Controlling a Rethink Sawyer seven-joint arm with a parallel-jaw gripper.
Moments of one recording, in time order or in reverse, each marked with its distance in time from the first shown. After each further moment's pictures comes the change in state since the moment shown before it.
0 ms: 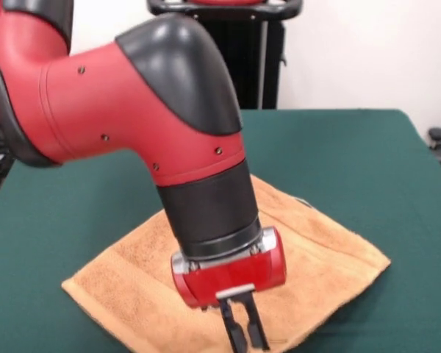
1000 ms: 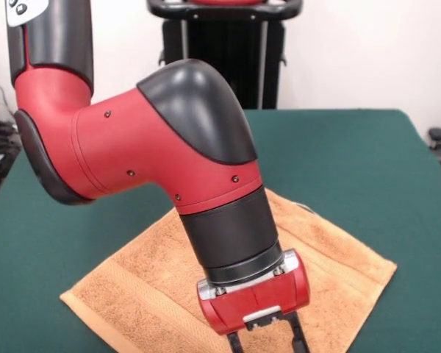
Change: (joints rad) arm -0.022 0.080 0.073 0.002 -0.051 -0.084 -0.069
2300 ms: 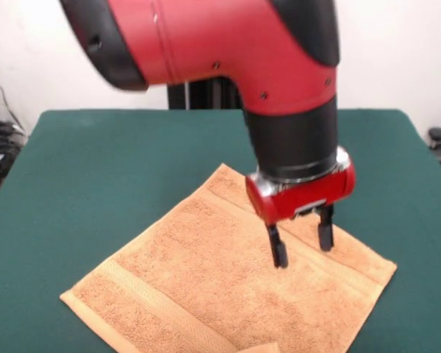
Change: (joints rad) arm 0.178 -0.297 -0.227 0.155 0.089 0.312 0.000
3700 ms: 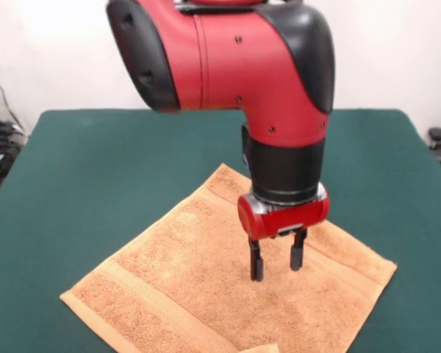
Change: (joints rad) arm 0.165 0.066 -0.295 0.050 0.002 -0.280 0.013
